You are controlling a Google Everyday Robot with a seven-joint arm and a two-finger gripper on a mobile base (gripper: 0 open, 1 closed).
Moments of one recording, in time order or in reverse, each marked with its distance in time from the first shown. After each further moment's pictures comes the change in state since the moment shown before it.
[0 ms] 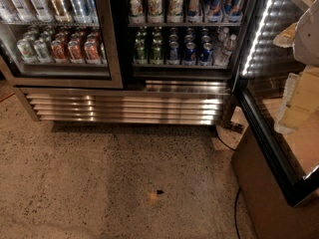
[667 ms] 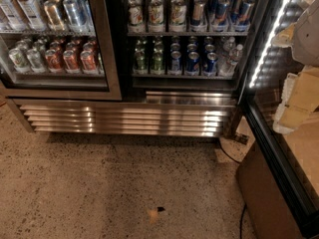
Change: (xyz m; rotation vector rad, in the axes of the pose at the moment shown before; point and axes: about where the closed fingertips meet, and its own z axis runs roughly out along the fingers) arm 0.000 0.000 0.000 0.000 0.000 0.000
